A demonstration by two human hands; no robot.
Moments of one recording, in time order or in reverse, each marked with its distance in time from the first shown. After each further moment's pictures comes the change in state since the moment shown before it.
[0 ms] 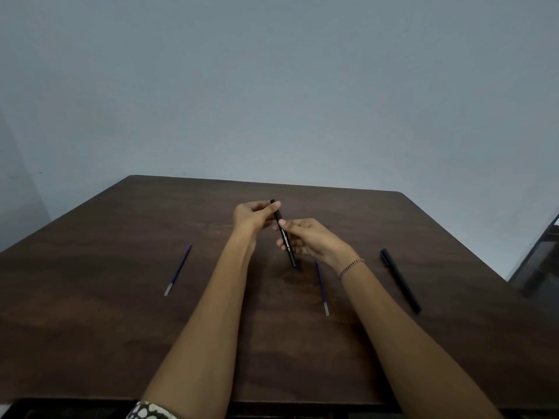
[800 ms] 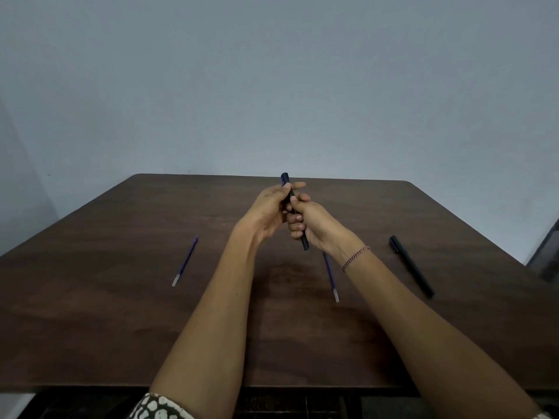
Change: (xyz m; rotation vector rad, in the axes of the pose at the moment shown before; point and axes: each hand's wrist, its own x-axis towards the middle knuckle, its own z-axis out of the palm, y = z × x) left_hand -0.018 0.012 0.009 -0.146 -0.435 -0.022; right_hand -0.003 -0.015 0.028 0.285 0.111 -0.024
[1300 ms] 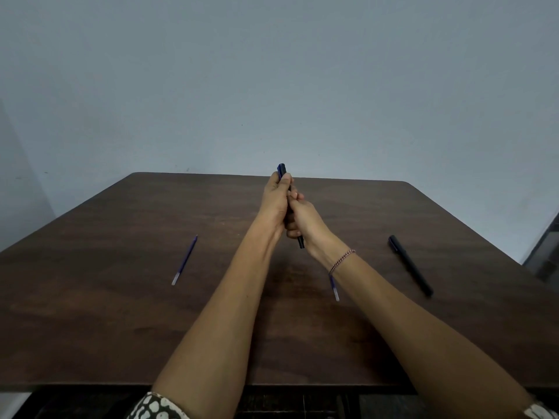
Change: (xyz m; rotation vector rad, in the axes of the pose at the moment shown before) left_hand 0.006 -0.001 0.024 -0.064 0.290 0.138; right_hand -0.001 0.008 0.017 -0.114 0.173 -0.106
